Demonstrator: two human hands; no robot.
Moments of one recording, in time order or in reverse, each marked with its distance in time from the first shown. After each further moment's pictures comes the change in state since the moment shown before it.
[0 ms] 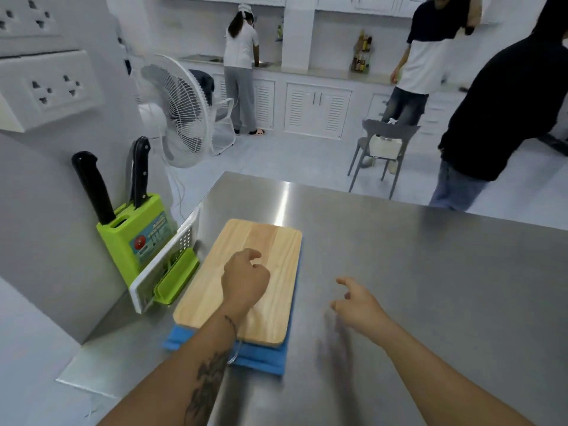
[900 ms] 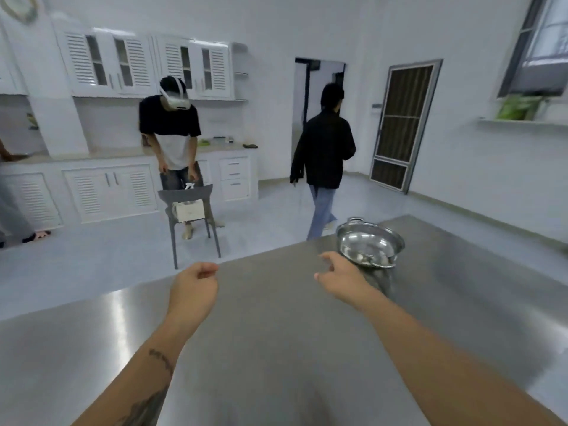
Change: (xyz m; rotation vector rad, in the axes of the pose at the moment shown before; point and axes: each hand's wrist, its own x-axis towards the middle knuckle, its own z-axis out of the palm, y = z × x) left_hand -0.127 0.355 0.322 -0.317 -0.435 0.333; right_hand -0.058 0.243 -0.461 0.181 0.646 0.106
